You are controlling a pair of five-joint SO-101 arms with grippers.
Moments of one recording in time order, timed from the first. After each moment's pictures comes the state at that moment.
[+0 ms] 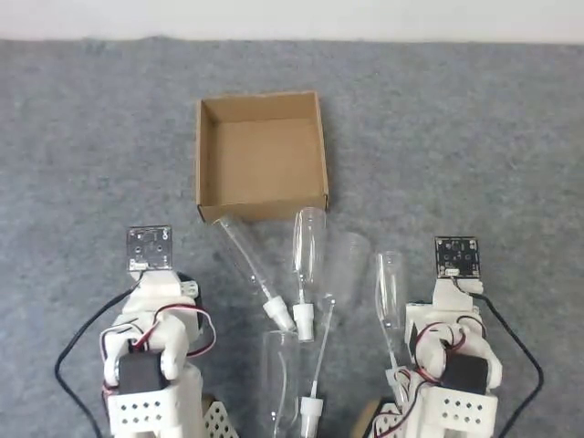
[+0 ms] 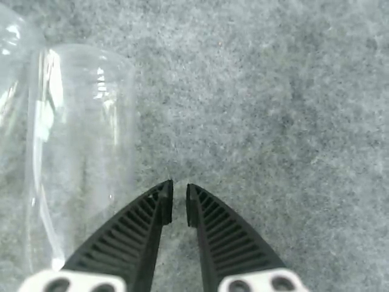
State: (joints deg) left arm -12.1 -103.5 95.3 72.0 2.5; right arm 6.5 -102.8 94.9 74.8 7.6
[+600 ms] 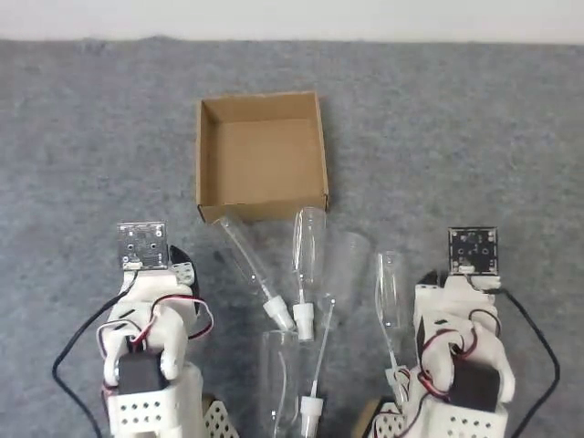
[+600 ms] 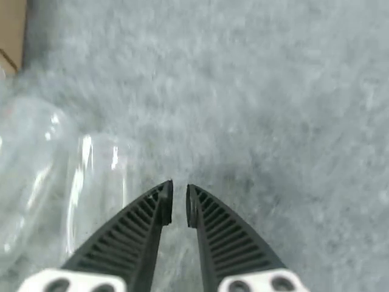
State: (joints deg) left arm -12.0 -103.5 94.5 61.3 2.2; right arm 6.5 -103.2 81.1 73.3 7.6
